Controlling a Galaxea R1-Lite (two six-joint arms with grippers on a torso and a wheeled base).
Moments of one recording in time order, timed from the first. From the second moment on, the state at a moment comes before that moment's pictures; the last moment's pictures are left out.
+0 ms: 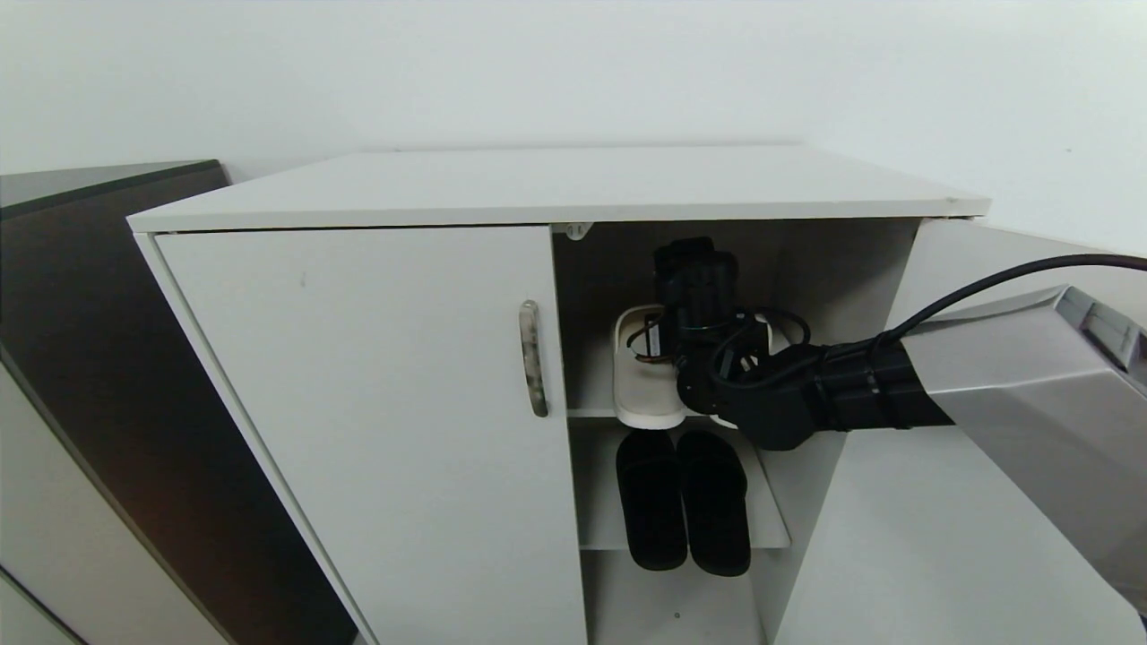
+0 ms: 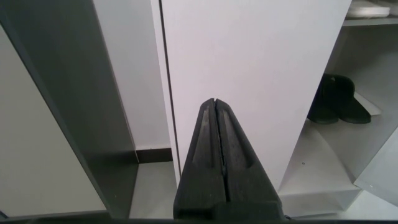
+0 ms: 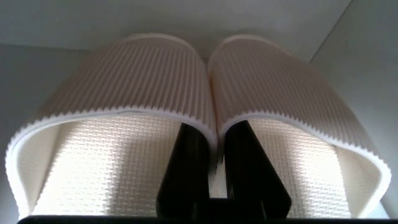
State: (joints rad) left arm 0.00 0.00 0.00 0.00 -0.04 0.01; right arm 0.70 2.25 -1.65 -0.43 -0.75 0.05
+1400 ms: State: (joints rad) left arm 0.00 0.00 0.00 0.00 -0.04 0.01; right arm 0.88 1.83 -0.99 -0.67 -0.78 0.05
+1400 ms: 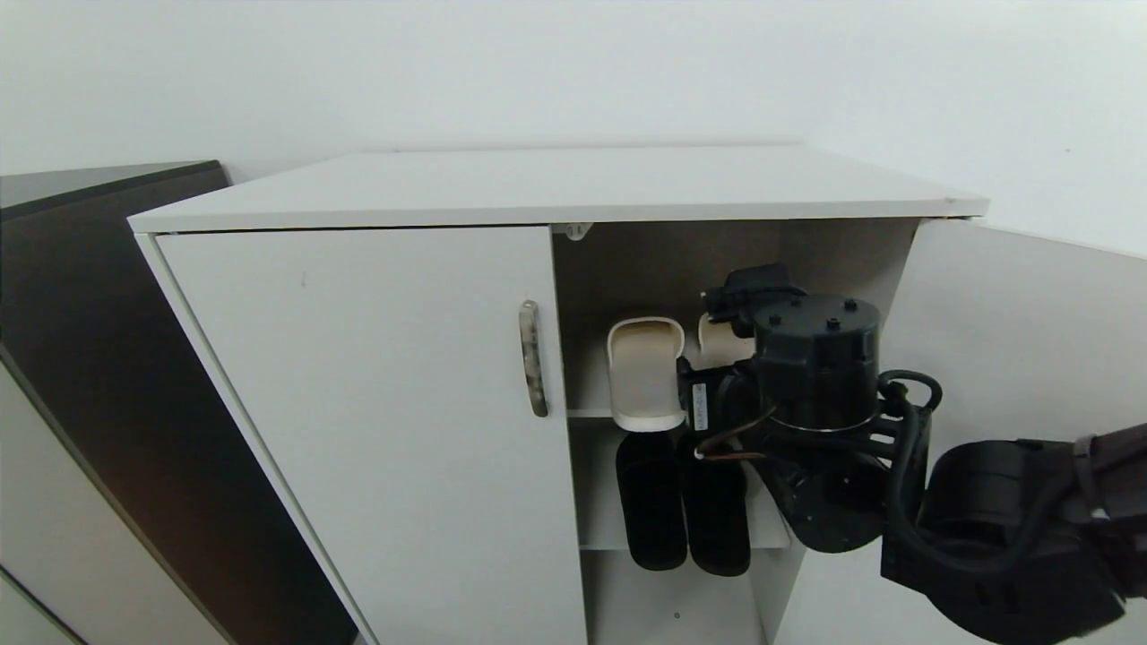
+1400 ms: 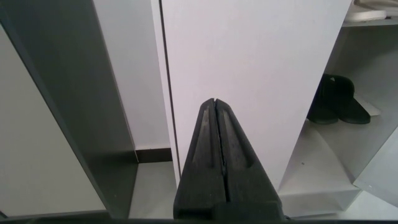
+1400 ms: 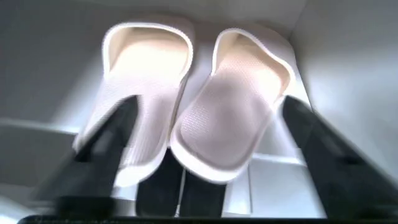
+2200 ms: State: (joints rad) left arm 0.00 0.00 0.00 0.00 -0.04 0.01; right arm 0.93 1.81 -0.95 -0.68 -0.79 0.05
